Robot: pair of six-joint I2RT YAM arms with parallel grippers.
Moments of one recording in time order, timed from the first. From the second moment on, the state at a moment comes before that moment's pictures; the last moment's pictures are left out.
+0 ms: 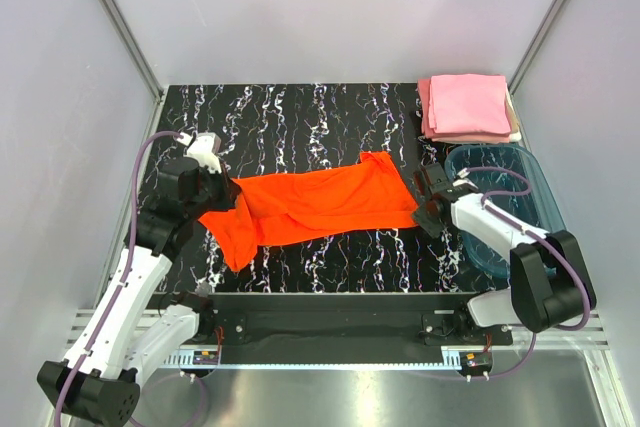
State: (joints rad) left arm -0.27 0.81 0.86 -0.58 0.09 -0.28; right arm 0.35 1.38 0.75 -0.60 0.30 1.14
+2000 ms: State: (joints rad) left arm -0.27 0.59 1.56 -0.63 0.28 -0.40; right arm 0.35 0.69 1.56 -0.97 0.21 0.84
